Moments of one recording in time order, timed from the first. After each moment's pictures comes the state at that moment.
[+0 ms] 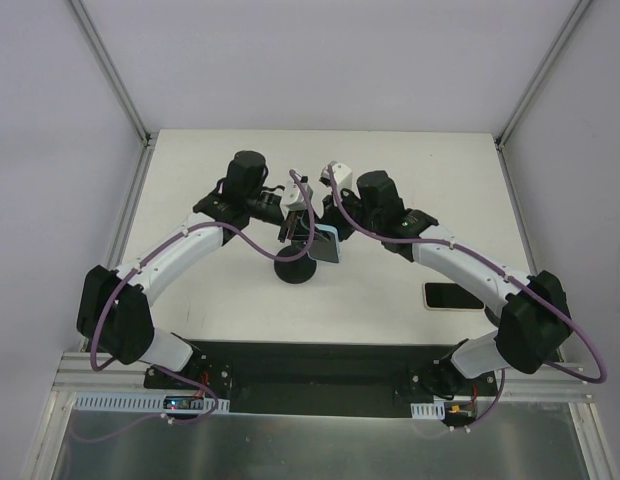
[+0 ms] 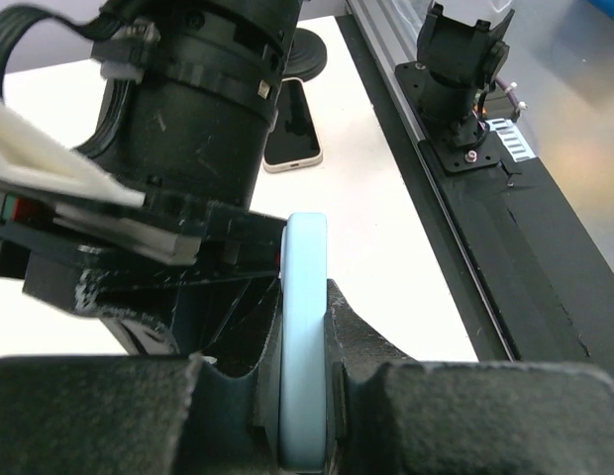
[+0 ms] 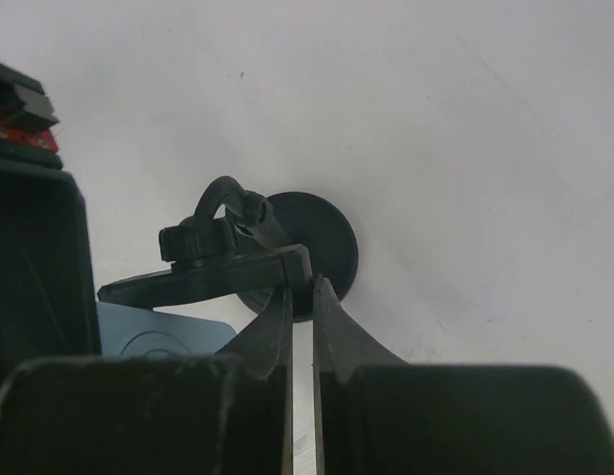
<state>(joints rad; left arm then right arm) -0.52 1.44 1.14 -0.11 1.23 0.41 0.71 1.45 1.12 -0.18 -0.30 0.02</state>
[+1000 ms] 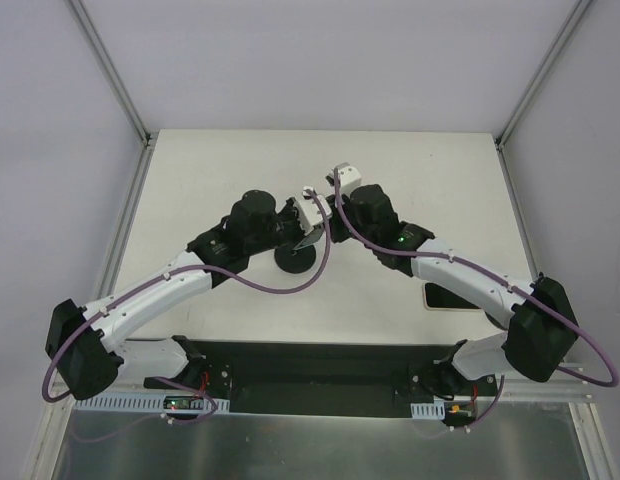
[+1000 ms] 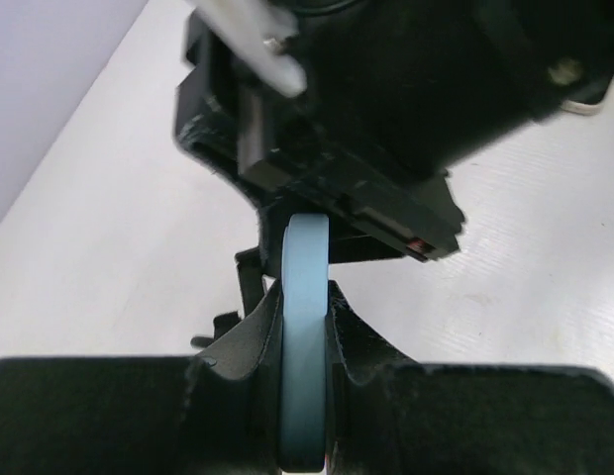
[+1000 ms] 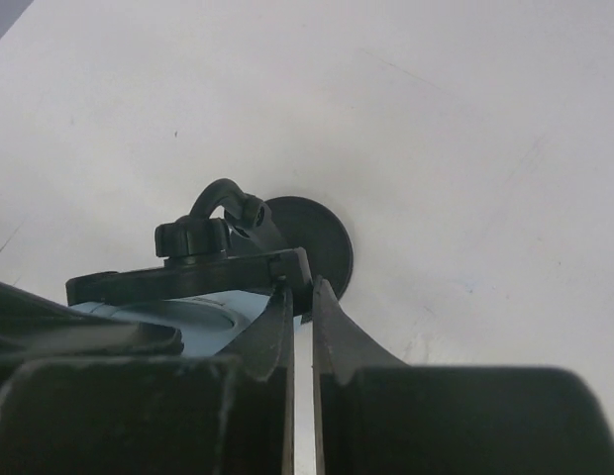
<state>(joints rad) -0.77 1.20 0.99 -0.17 0.21 0.38 0.78 1.40 1.05 -0.11 -0.04 0.19</state>
